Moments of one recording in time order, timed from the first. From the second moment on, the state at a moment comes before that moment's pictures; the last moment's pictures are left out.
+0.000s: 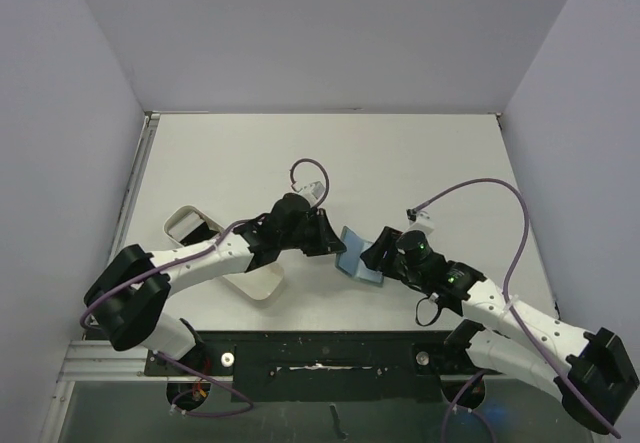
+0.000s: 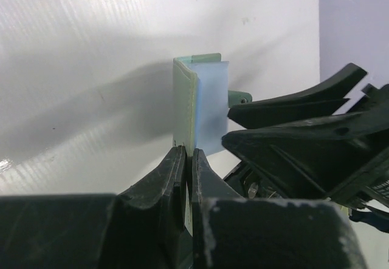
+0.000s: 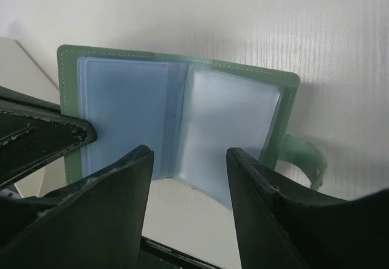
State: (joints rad) left arm -0.84 1.48 0.86 0.01 0.19 -0.89; right arm 0.74 0.86 0.46 -0.27 0.19 0.92
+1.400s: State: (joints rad) left arm -0.46 1.08 0.88 -0.44 -0.18 -0.32; right arm 0.76 1.42 0.69 -0.31 0.25 0.95
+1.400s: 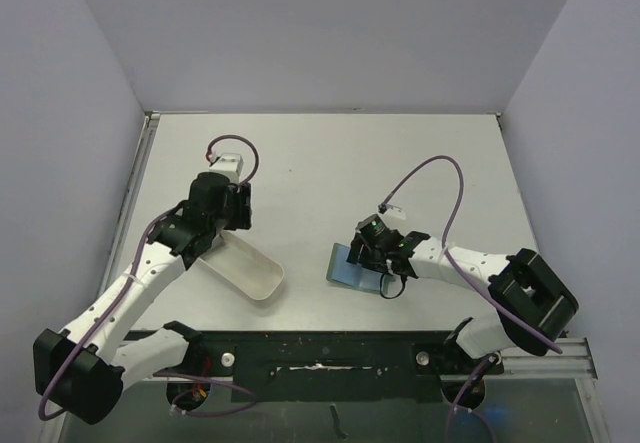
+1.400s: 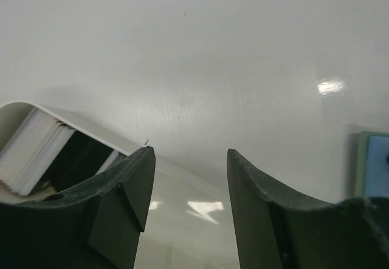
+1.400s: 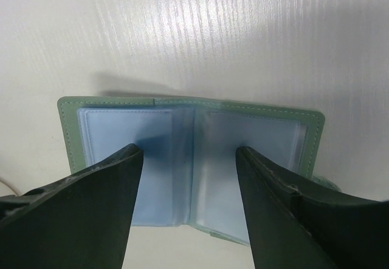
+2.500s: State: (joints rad) left arm -0.37 1.14 0.59 -0.37 -0.42 0.36; right arm 0.76 1.43 0.71 -0.34 0.25 0.89
